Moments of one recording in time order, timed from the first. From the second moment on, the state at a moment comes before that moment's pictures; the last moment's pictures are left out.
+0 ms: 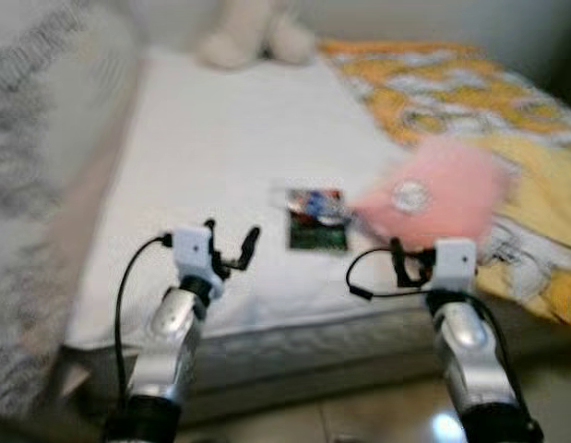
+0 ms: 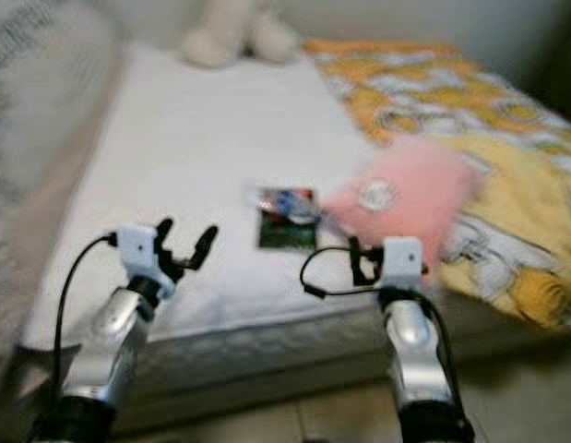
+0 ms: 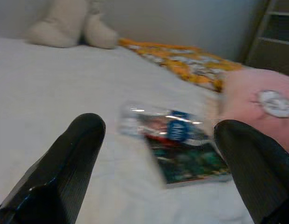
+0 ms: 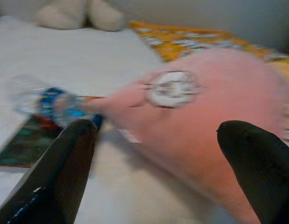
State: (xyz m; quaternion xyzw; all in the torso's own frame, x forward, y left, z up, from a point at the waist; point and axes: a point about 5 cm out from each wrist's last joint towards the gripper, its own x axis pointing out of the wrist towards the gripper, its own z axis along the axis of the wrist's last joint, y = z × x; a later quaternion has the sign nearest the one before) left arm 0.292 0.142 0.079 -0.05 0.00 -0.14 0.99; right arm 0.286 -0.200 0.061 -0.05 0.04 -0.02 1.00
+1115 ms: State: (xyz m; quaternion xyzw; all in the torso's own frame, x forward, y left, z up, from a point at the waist) left arm 0.297 0.146 0.081 -0.03 0.00 -0.12 0.99; right arm 0.289 -0.187 0.065 -0.03 0.02 0.00 1.00
